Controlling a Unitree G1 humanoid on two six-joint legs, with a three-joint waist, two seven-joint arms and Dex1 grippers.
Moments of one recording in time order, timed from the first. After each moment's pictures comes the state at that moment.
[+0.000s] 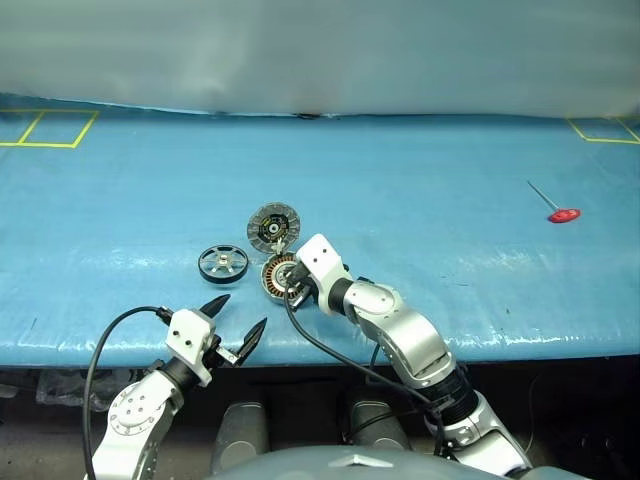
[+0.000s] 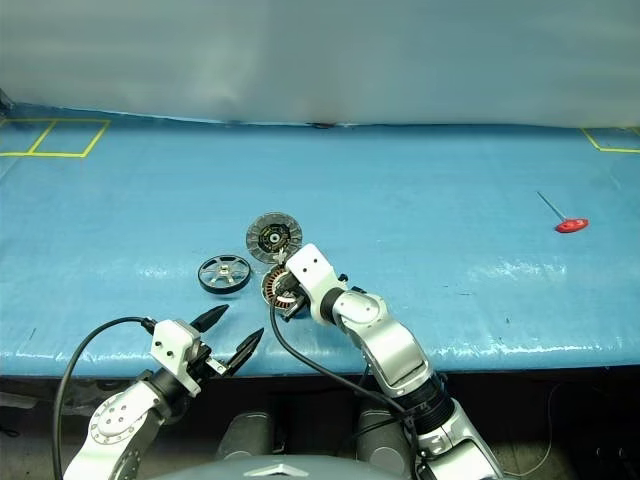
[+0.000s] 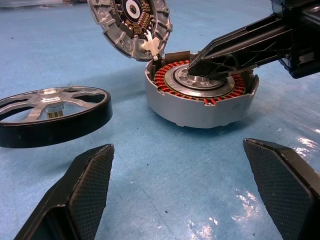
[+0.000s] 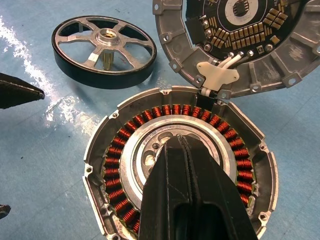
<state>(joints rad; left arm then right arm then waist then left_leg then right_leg) 0.44 0.36 -0.01 -0.36 -0.24 0.06 -0.53 -0.29 -0.11 0.44 -0.25 0.07 0.80 0.37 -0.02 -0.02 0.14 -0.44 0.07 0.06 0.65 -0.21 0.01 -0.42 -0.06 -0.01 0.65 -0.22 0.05</state>
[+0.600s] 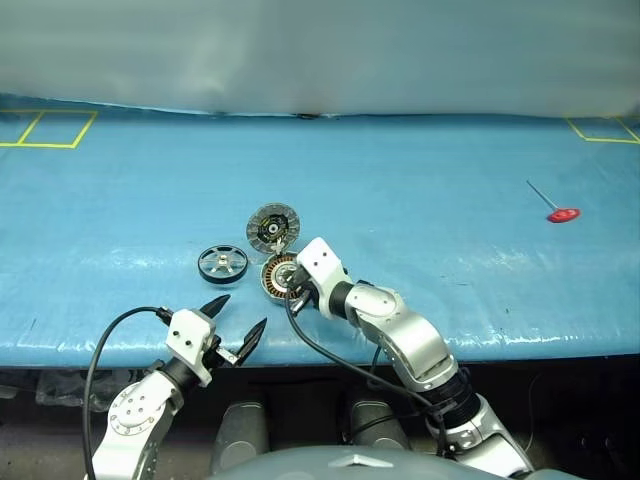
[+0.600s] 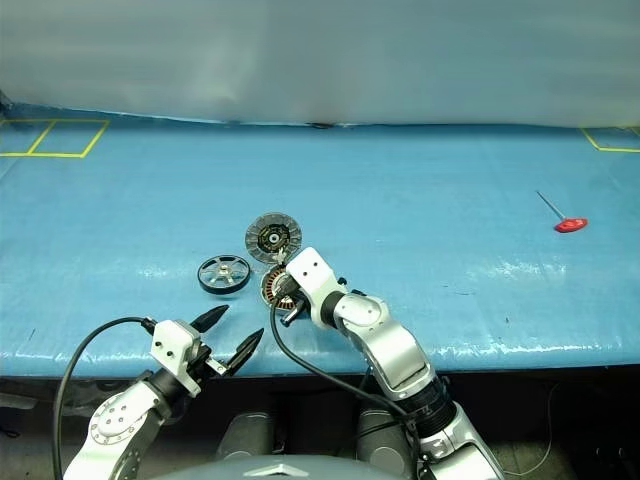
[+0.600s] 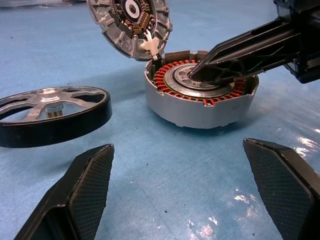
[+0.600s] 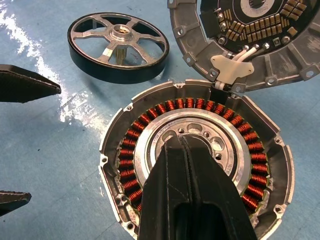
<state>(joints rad) 0.44 0.36 -0.01 -0.36 -0.24 0.06 -0.53 -0.27 -0.11 0.45 -0.26 0.08 0.80 0.41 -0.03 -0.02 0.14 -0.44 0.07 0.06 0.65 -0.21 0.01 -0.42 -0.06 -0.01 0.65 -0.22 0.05</state>
